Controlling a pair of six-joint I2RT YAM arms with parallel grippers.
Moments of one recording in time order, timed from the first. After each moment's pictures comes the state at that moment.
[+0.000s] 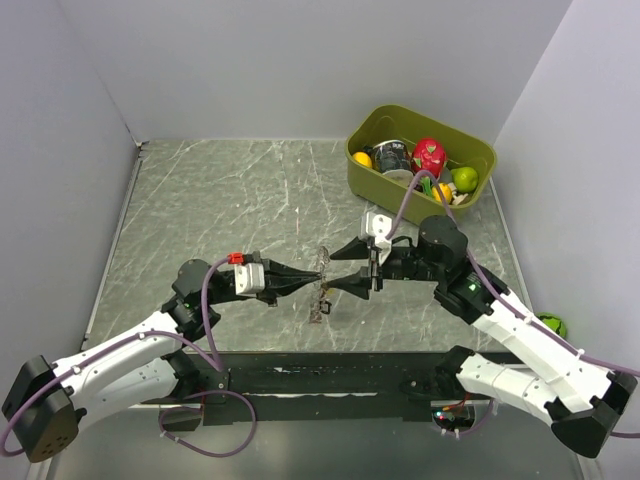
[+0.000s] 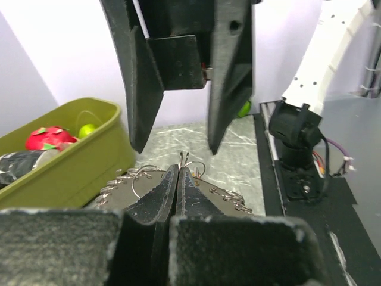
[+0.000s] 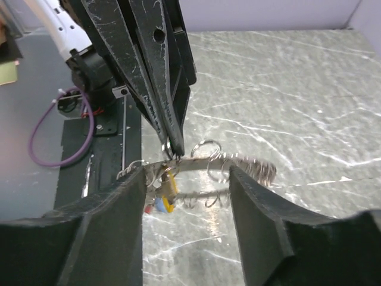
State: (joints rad) left arm -0.79 0.87 0.47 0.74 0.68 0.04; right arm 0.73 0.87 0.91 -0.20 -0.68 -0.18
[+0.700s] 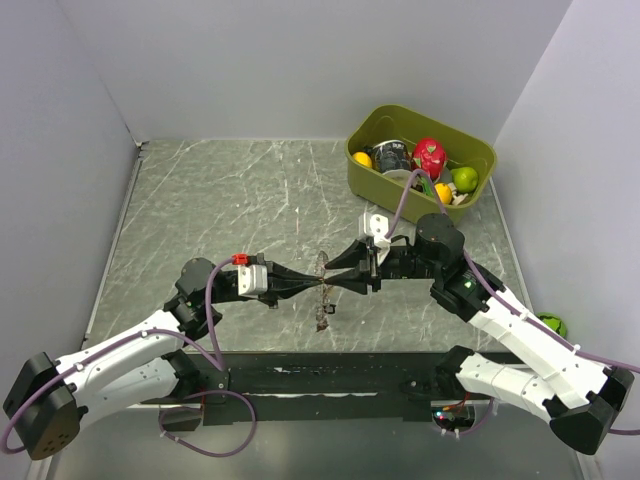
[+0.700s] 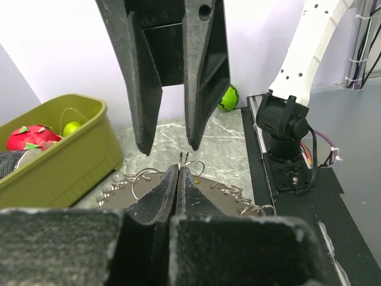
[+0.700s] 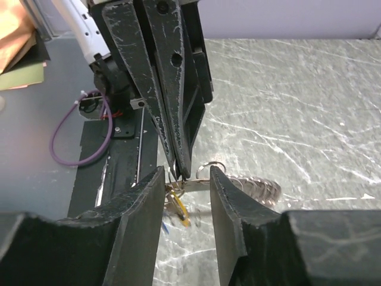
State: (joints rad) left arm -0.79 0.89 0.47 0.73 0.73 0.04; right arm 0.73 0.90 0.91 -0.16 -0.77 -0.15
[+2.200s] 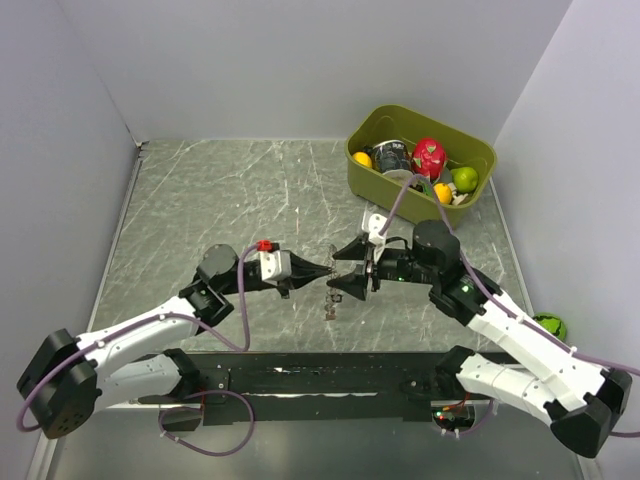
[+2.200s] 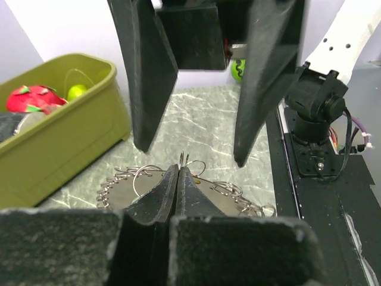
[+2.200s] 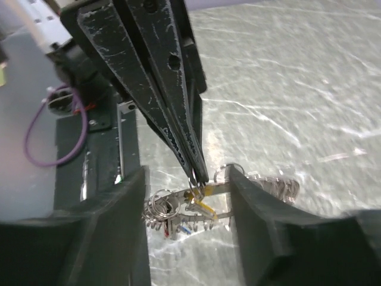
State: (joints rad) left arm -0.79 1.04 0.53 0.67 0.67 0.10; right arm 0.72 0.89 0.85 -0.17 -0.62 -0.12
